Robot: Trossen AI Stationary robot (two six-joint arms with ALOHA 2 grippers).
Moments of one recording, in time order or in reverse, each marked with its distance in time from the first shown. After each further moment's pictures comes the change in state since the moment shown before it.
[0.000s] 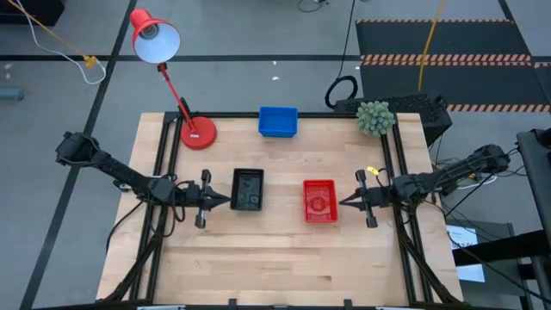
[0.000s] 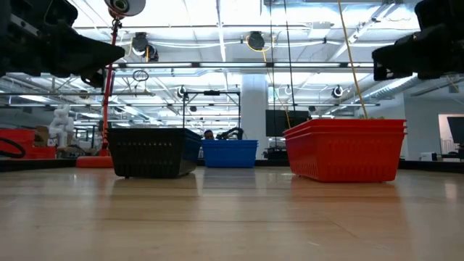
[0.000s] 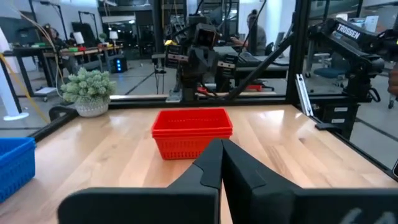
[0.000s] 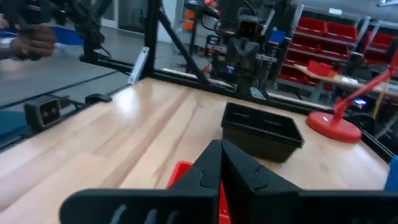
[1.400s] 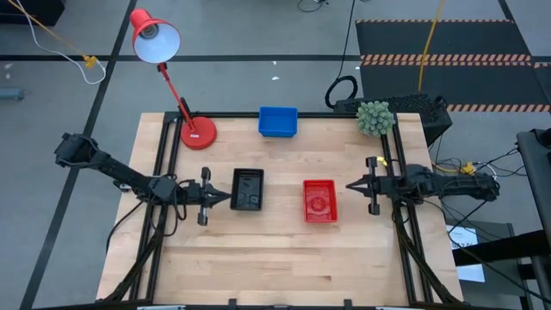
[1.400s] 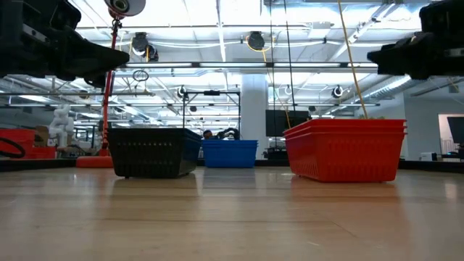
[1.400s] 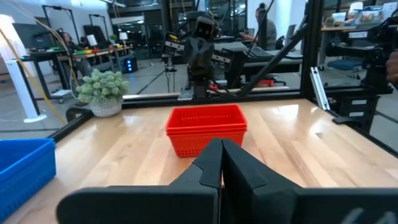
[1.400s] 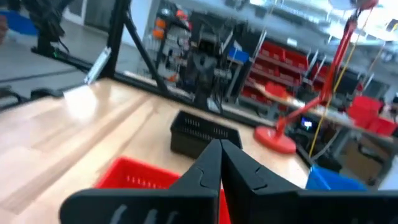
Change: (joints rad) left arm 0.038 0.001 0.000 -0.010 0.000 0.045; right arm -0.276 -0.448 -0.001 -0.363 -0.167 -0.161
